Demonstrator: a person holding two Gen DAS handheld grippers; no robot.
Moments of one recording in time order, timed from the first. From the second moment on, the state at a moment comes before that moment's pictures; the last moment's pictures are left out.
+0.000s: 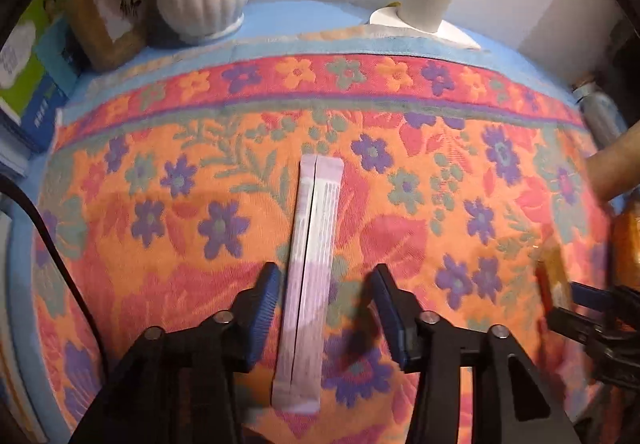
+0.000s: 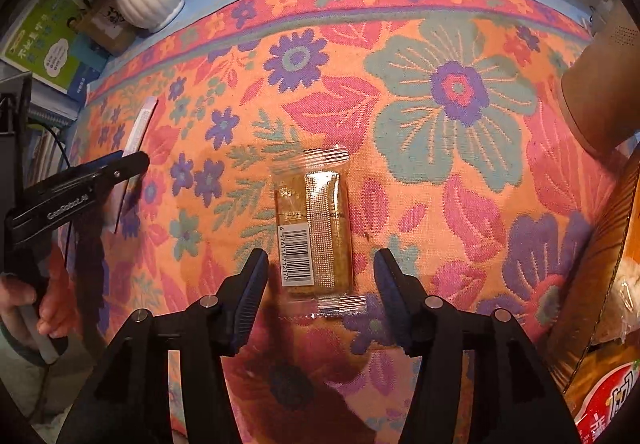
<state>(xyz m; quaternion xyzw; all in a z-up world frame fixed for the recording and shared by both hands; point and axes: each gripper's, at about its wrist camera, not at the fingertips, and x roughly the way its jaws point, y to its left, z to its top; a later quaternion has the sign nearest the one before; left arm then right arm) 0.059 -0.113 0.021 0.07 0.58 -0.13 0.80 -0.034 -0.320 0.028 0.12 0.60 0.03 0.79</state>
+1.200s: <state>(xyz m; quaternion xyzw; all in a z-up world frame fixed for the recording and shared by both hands) -0.043 -0.302 0.197 0.00 0.47 -0.41 0.78 -0.182 -0.466 0.190 0.17 0.44 -0.12 0.87</state>
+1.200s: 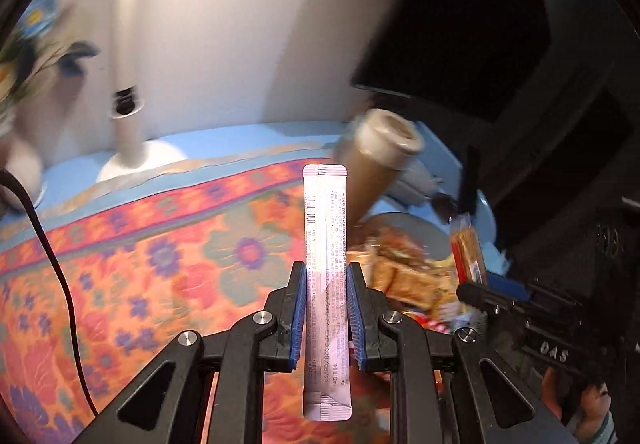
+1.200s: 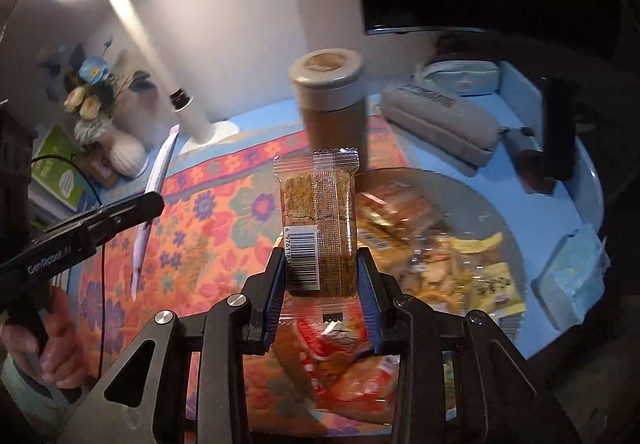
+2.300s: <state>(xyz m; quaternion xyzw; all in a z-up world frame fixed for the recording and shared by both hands) -0.083 -0.405 0.146 0.03 0.52 -0.43 0.74 -0.203 -0.582 0.159 0.21 0.47 -0.14 0.84</state>
